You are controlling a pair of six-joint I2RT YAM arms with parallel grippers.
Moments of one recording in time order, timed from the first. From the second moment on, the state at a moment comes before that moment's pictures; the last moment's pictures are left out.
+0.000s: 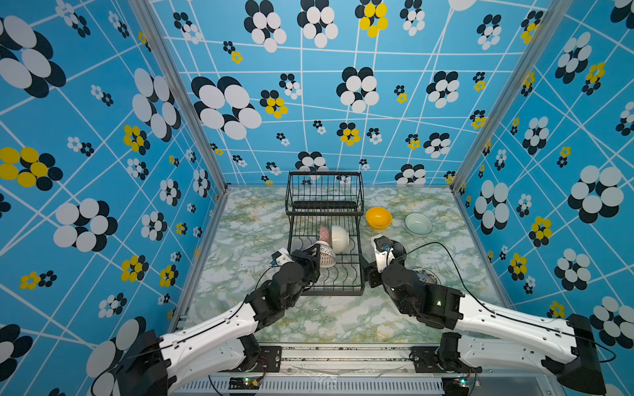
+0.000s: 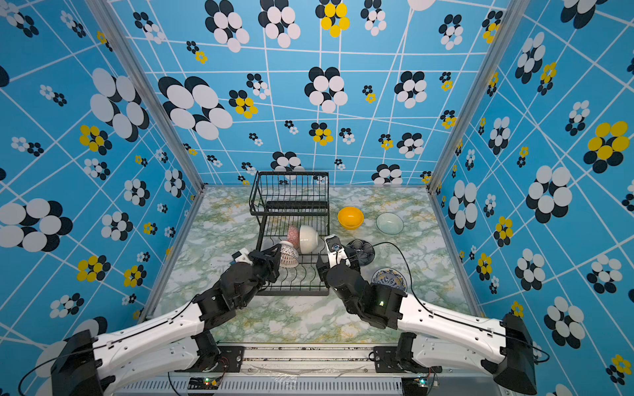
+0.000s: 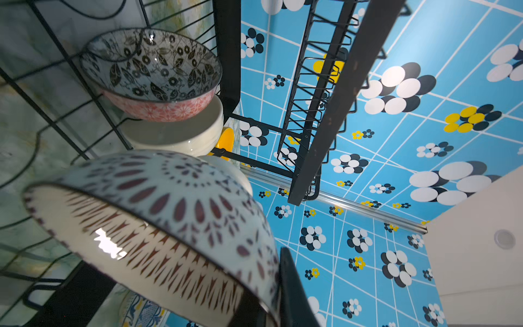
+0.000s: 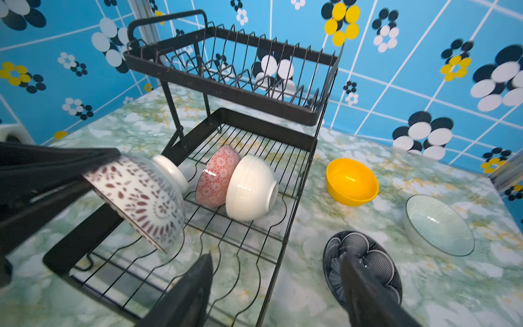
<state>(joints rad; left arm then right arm) -0.88 0.87 0.47 0.24 -0.44 -1.85 1.16 1.01 0.79 -0.25 0.77 0.24</state>
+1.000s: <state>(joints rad) -0.05 0.77 0.48 -0.12 0.82 -0.89 1.16 1.26 0.96 -0.31 0.32 0.49</state>
